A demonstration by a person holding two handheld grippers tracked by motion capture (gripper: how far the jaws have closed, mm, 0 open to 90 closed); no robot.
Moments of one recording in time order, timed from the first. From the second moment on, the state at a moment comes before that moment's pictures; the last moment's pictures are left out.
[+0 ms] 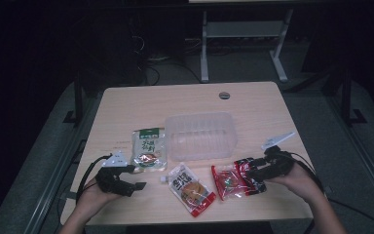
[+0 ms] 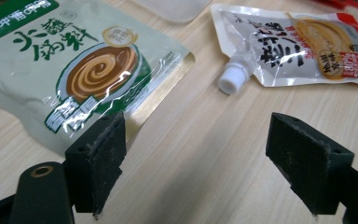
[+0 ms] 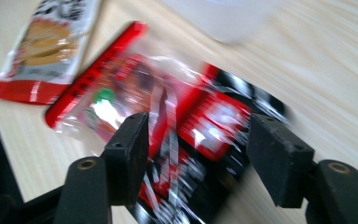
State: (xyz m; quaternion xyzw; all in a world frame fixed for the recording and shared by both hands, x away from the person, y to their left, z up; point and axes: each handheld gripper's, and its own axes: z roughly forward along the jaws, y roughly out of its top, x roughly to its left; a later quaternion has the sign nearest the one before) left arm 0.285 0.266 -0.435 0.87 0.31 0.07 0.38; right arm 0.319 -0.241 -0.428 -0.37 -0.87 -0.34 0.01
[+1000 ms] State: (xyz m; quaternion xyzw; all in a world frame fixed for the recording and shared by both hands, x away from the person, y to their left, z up) left arm 0.277 0.201 -0.412 0.89 0.21 0.04 0.41; right arm 0.326 -0.259 -0.454 -0.42 -0.85 -0.30 0.07
